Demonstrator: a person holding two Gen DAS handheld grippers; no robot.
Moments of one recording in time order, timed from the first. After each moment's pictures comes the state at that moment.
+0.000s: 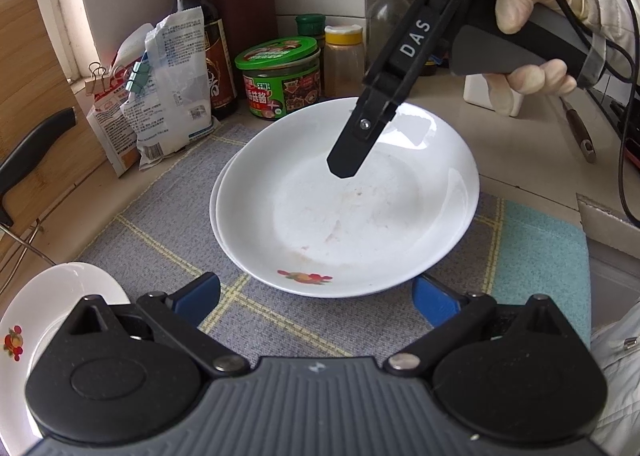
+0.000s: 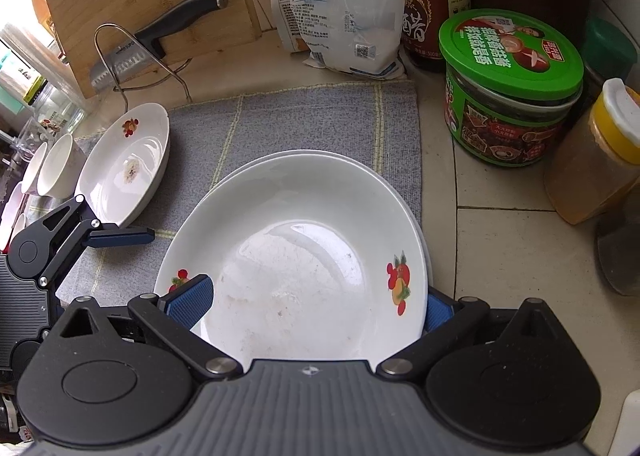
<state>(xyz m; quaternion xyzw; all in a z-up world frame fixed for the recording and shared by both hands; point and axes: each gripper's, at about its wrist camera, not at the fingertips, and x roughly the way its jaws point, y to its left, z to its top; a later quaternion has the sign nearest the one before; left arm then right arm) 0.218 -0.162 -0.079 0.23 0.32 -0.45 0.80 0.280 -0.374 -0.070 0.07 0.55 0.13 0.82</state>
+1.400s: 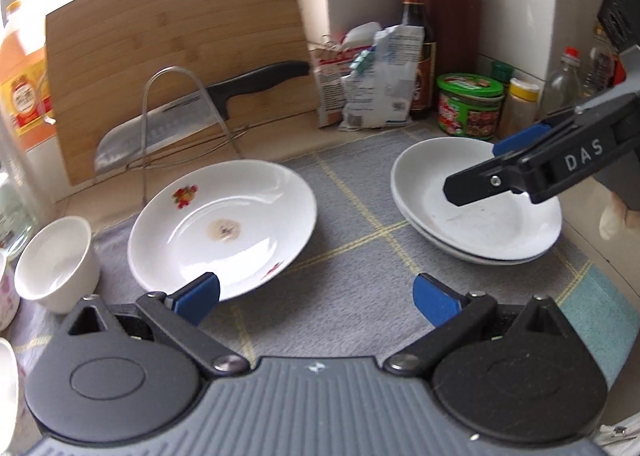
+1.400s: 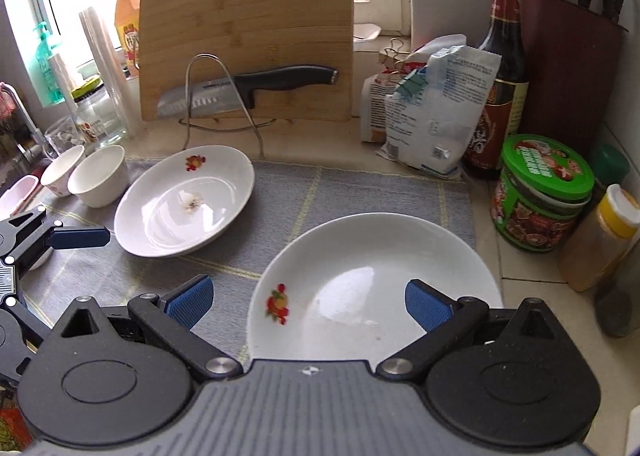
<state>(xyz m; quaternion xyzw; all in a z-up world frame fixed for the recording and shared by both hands) 0.166 -0.087 -0.050 0.11 0.35 -0.16 0.91 0.218 -0.289 -0.050 0.00 0.39 0.15 0.91</state>
